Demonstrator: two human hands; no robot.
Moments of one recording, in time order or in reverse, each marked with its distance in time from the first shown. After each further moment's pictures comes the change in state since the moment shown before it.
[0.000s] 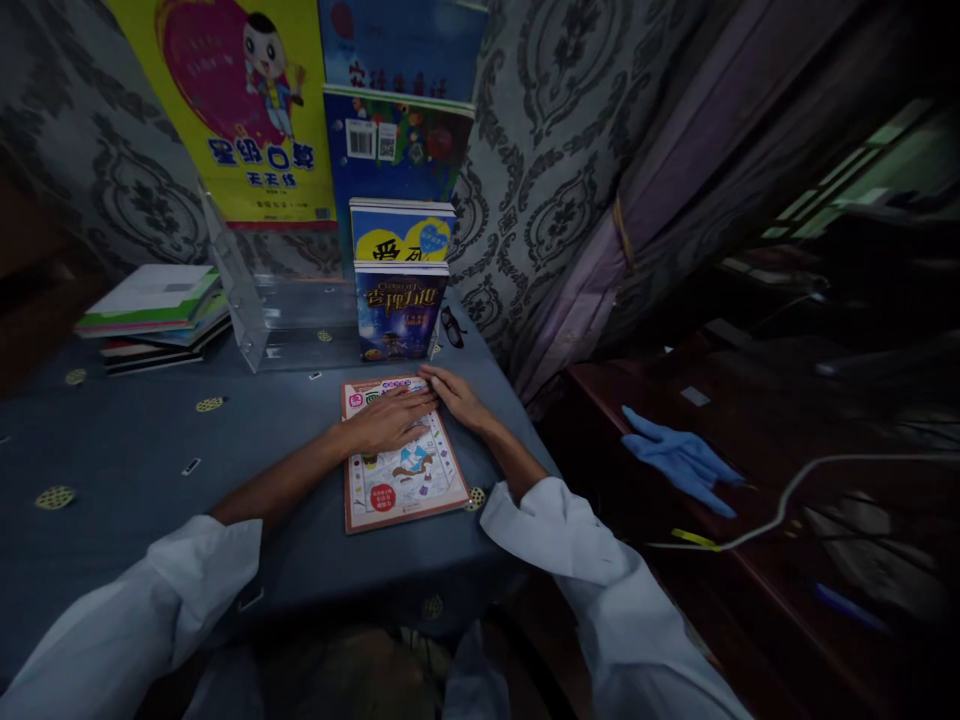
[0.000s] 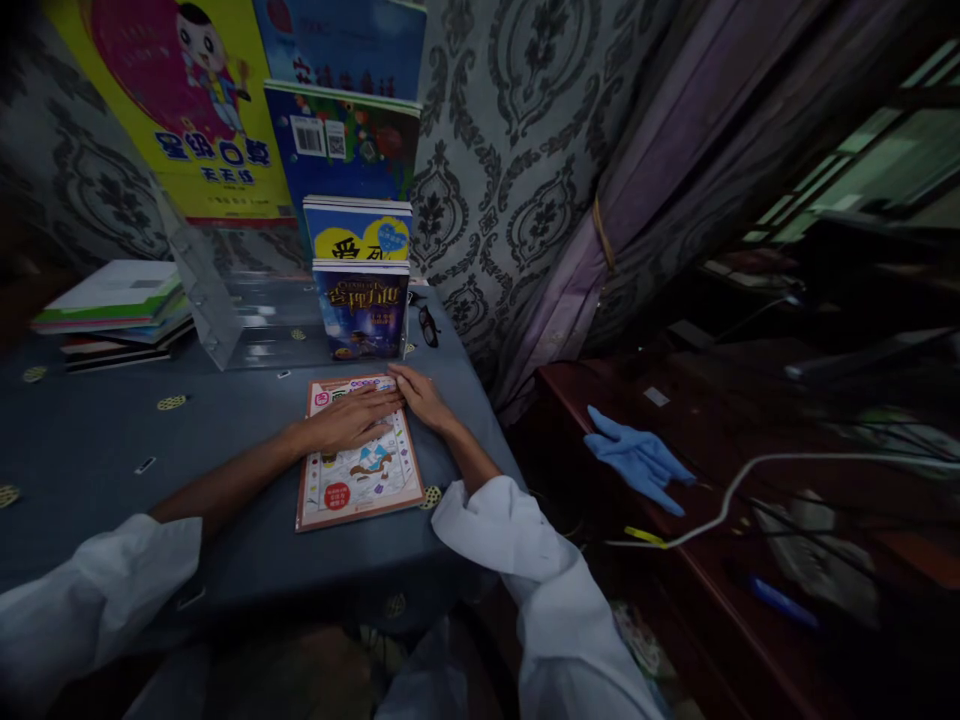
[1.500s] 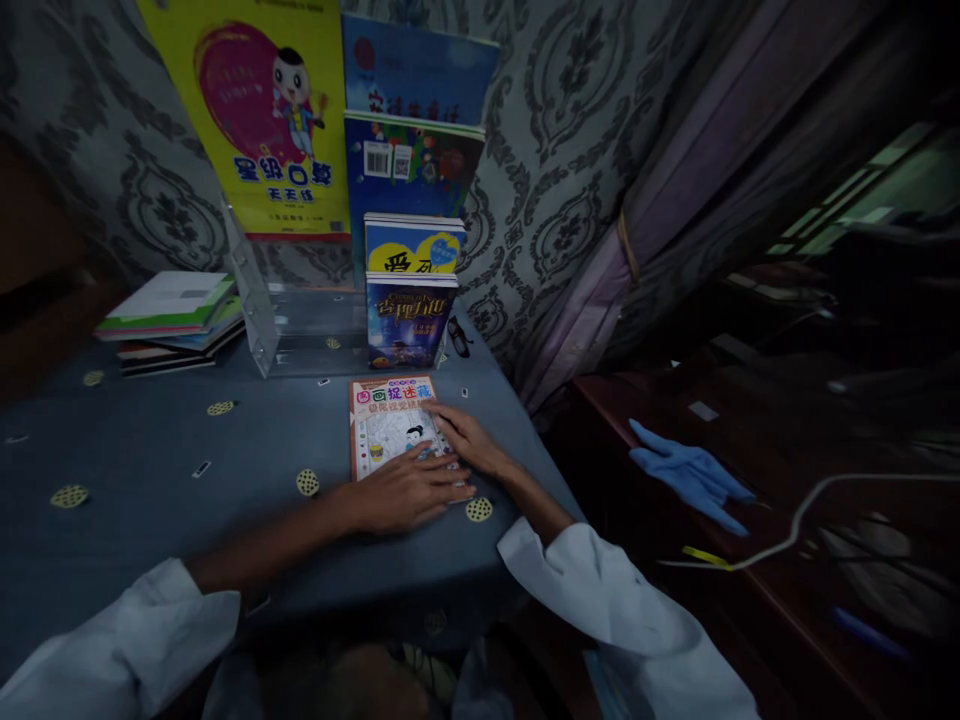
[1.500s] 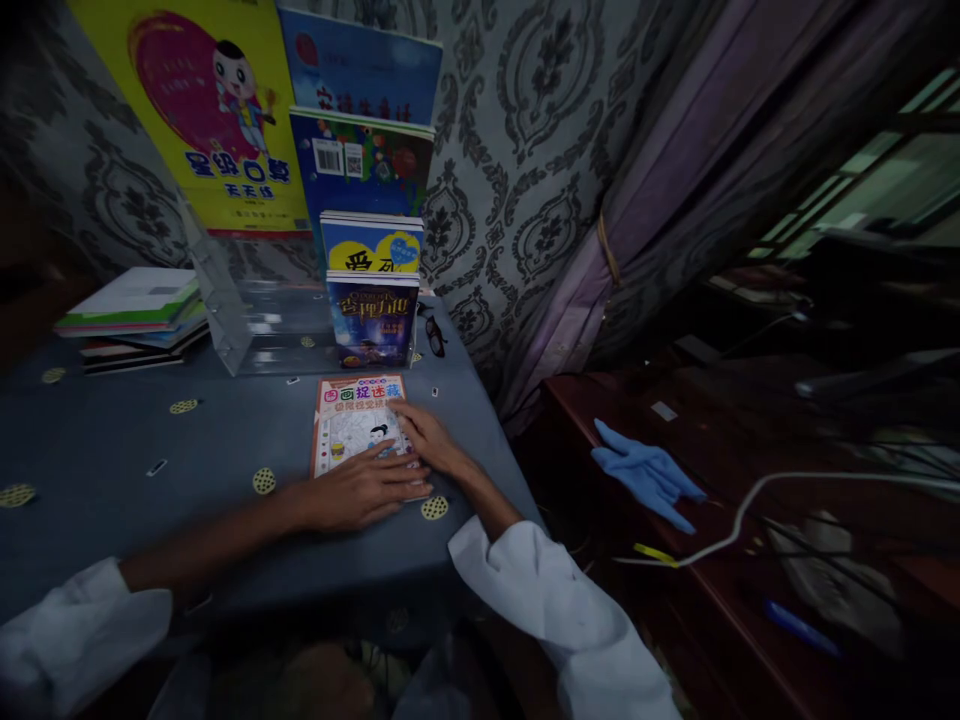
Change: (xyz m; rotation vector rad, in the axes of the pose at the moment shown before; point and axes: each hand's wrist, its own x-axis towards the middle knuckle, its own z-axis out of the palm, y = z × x) left_hand -0.036 0.076 -0.001 -0.148 0.030 0.202; right_hand -0.045 -0.032 0.008 -0.120 -0.124 -0.041
